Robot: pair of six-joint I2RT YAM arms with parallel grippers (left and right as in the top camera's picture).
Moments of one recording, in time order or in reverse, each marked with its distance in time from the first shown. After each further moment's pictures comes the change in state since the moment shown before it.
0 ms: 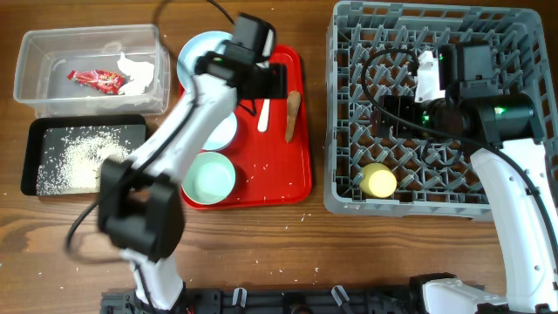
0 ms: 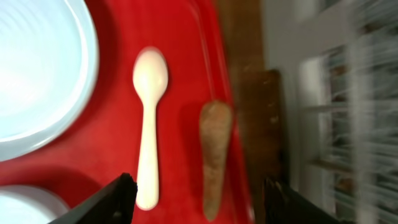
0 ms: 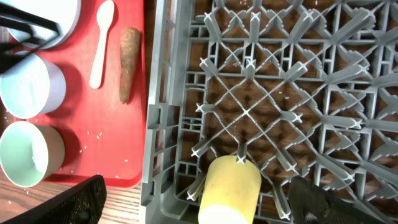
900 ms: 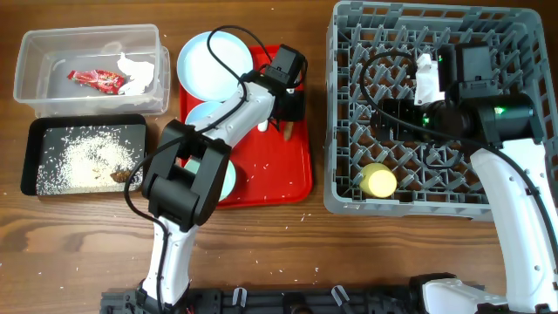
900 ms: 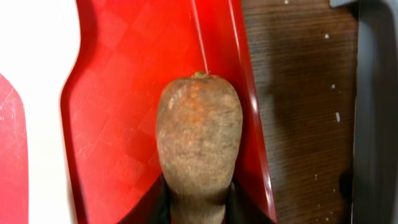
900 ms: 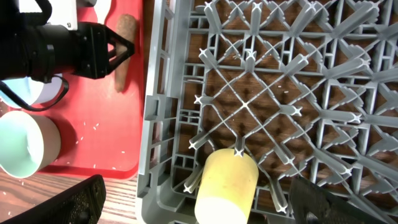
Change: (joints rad) left arm -0.084 0.249 0.014 0.112 -0.022 -0.023; right arm 0.000 0.000 0.000 -0.026 0.000 -0.026
